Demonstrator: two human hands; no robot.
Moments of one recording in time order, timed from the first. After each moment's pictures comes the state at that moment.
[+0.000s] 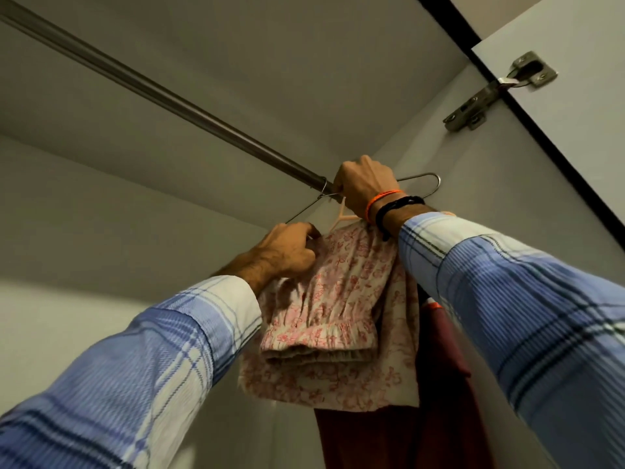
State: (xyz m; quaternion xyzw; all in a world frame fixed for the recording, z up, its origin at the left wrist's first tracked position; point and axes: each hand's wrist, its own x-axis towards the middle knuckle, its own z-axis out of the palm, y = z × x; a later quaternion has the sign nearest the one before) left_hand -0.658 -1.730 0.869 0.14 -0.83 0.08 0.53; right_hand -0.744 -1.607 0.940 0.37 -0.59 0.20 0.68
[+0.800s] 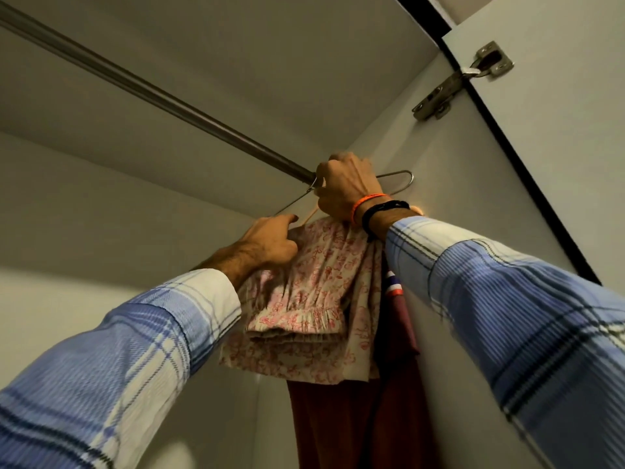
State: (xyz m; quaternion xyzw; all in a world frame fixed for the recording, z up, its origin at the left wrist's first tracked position) left_hand -0.664 -1.714 0.855 0.17 -0.83 0.07 0.53; right_hand -0.750 -1.593 0.911 0.40 -0.59 0.22 0.67
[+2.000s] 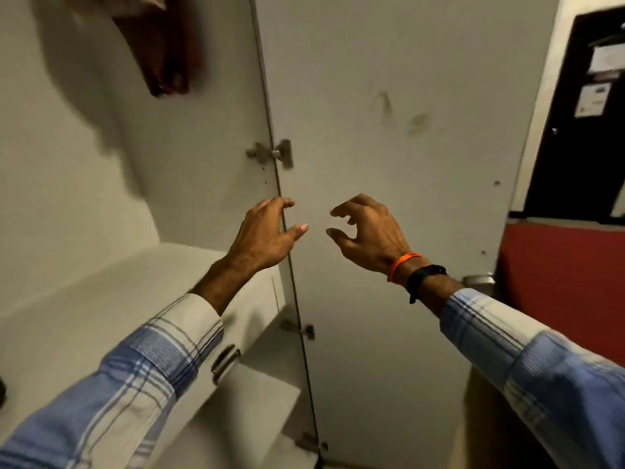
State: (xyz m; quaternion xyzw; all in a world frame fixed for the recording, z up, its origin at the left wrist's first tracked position) left_hand -0.480 -1.354 0.330 0.02 -0.94 -0.23 0.26; right_hand -0.532 -1.170 0.312 0.30 -0.87 0.27 0.26
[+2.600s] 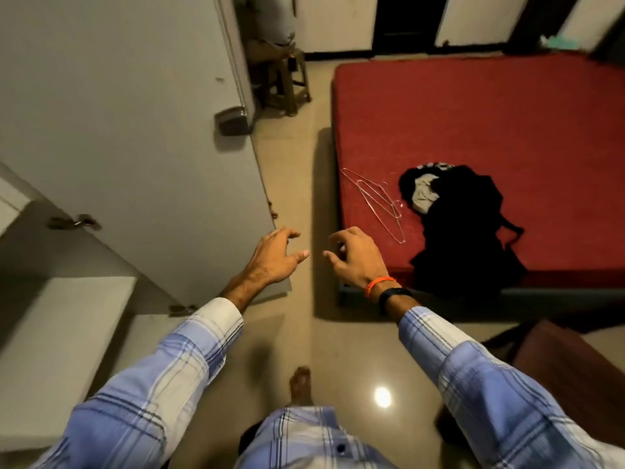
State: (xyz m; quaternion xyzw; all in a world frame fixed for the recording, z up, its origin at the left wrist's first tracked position) left_hand -0.451 -0.943 0.041 -0.09 -0.94 -0.29 -0.12; right_hand -0.411 -0.763 0.024 -0.01 -0.95 0.31 0.01
